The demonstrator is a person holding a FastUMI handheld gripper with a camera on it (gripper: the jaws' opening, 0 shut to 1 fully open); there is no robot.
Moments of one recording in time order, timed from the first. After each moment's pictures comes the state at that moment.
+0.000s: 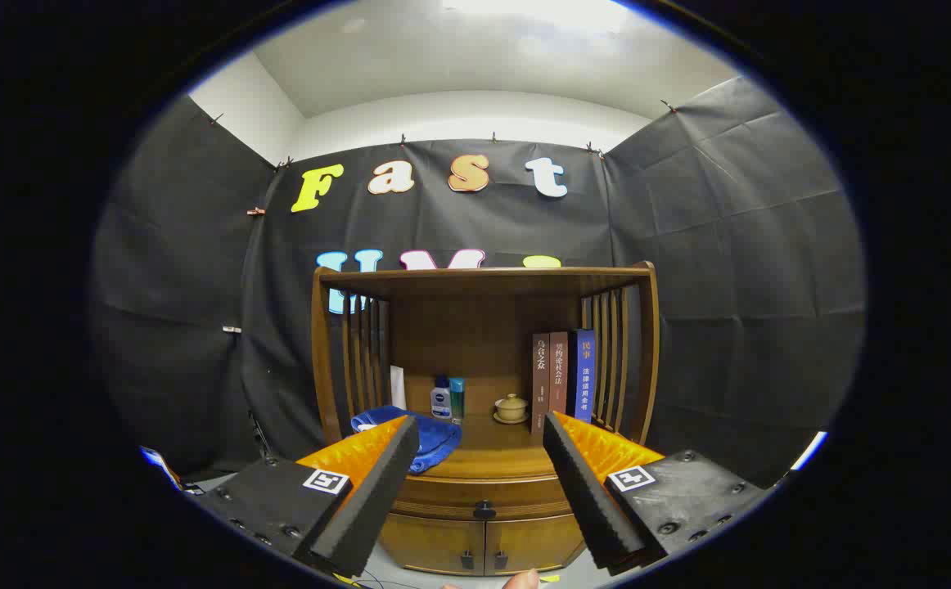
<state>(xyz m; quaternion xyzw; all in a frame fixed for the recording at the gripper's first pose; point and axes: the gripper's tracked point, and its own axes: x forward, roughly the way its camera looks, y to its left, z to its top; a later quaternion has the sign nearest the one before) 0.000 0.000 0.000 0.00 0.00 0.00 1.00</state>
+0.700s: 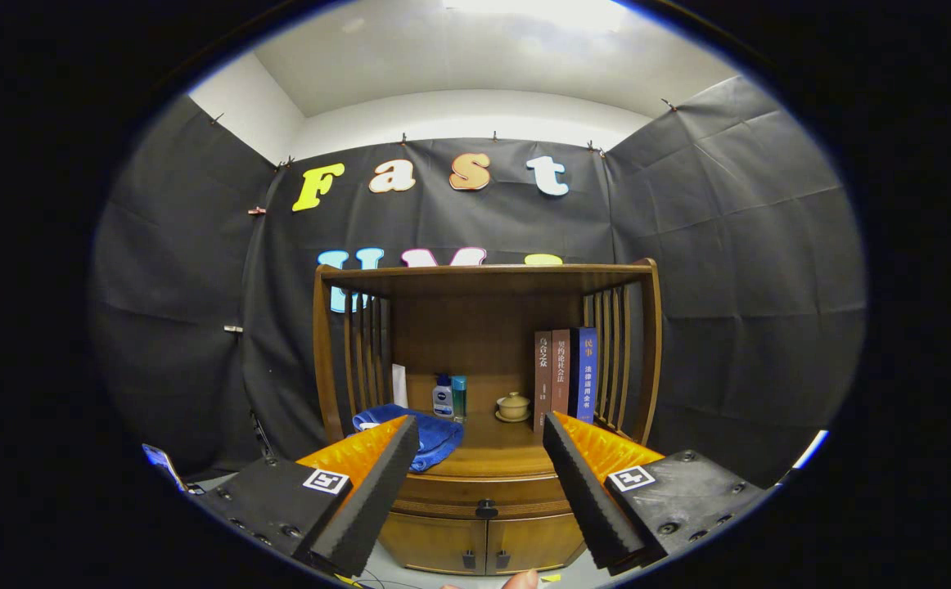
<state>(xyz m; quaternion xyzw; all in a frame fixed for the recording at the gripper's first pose) 0.007 0.004 -0.009 0.00 0.00 0.00 1.00</state>
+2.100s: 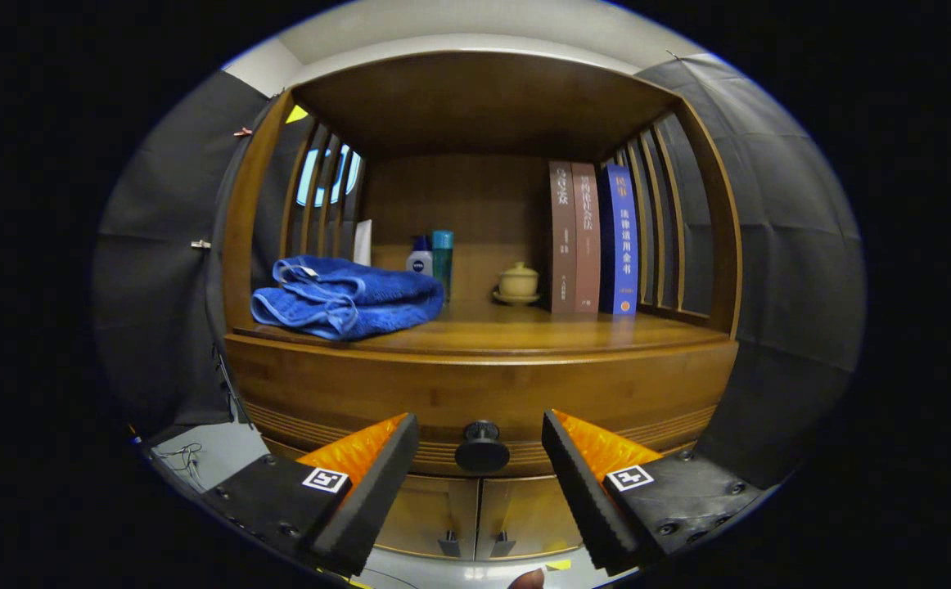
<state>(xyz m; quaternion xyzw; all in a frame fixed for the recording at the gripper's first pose) 0.149 0.007 -0.323 -0.01 0.11 -0.02 0.99</state>
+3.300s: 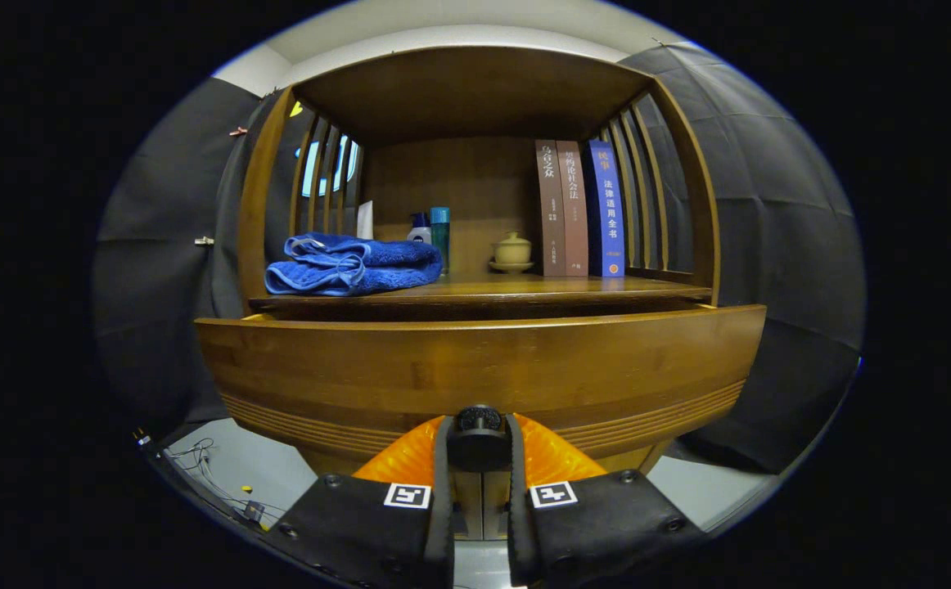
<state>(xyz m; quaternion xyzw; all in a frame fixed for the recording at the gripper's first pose) 0.079 0.010 -0.333 0.01 0.14 -0.02 0.99</state>
